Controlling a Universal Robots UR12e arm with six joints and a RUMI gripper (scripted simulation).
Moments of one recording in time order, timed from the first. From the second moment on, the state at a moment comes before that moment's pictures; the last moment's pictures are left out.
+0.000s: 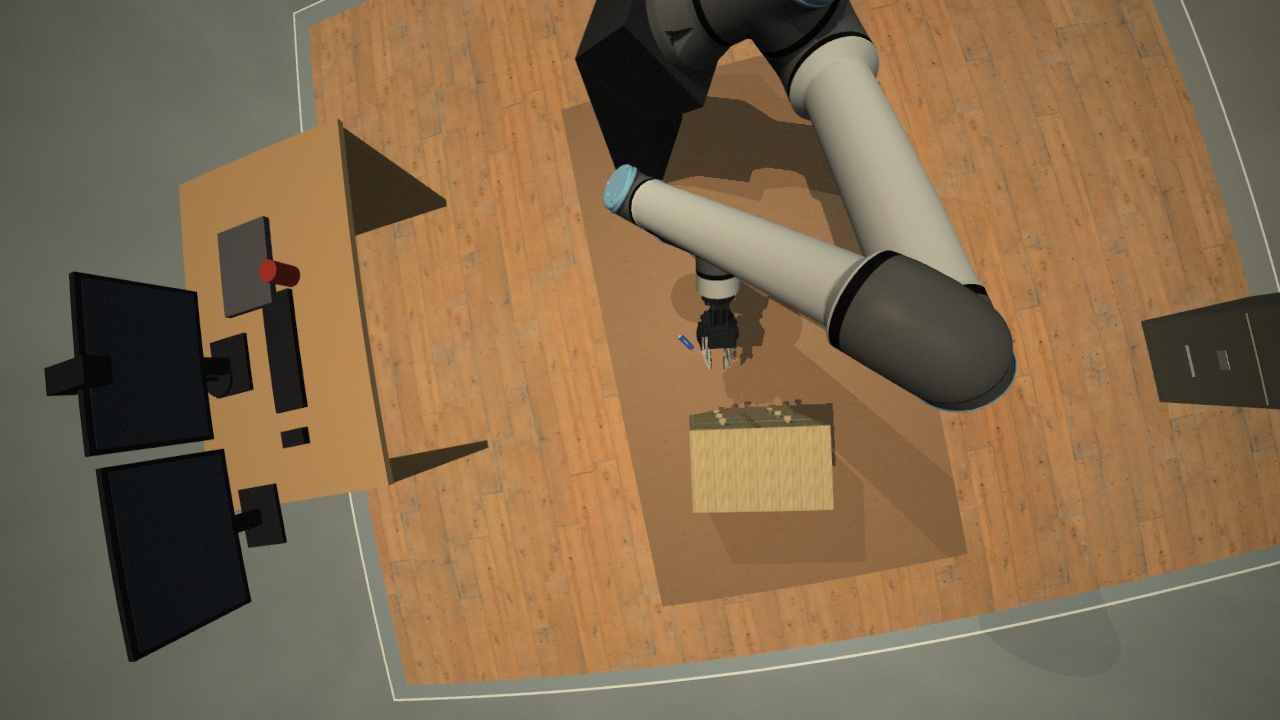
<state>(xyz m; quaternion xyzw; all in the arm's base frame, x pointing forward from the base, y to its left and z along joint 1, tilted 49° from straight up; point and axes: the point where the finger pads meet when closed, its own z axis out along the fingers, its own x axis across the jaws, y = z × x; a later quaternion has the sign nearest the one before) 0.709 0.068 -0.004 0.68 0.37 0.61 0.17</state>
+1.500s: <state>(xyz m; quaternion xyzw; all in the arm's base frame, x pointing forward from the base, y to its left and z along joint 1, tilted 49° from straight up) 0.738 0.078 -0.014 0.65 0.27 0.66 0.27</state>
